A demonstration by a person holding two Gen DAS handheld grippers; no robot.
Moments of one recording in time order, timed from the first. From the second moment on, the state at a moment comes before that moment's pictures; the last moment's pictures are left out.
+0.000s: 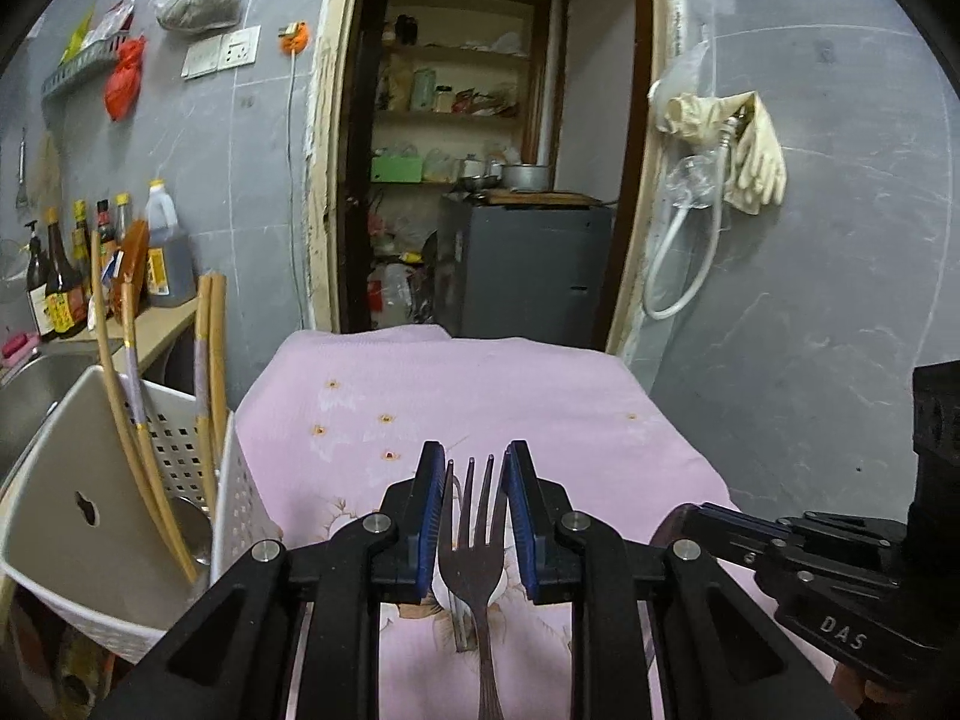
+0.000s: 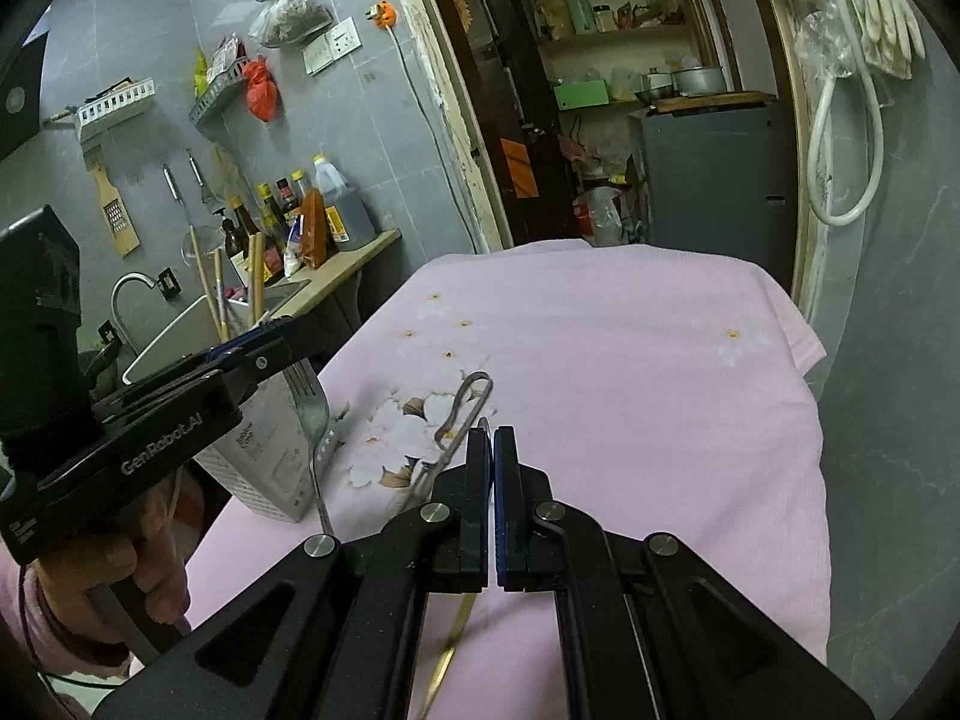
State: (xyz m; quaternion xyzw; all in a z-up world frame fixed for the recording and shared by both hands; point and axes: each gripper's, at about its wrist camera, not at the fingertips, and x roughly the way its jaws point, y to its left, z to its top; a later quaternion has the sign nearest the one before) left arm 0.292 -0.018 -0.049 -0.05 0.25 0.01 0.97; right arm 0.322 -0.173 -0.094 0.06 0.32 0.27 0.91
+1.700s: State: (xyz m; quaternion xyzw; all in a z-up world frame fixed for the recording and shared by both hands) left arm 0.242 0.135 0.069 -0.06 0.12 0.03 0.99; right arm 0.300 0.017 0.076 -0.09 0.09 0.26 0.96
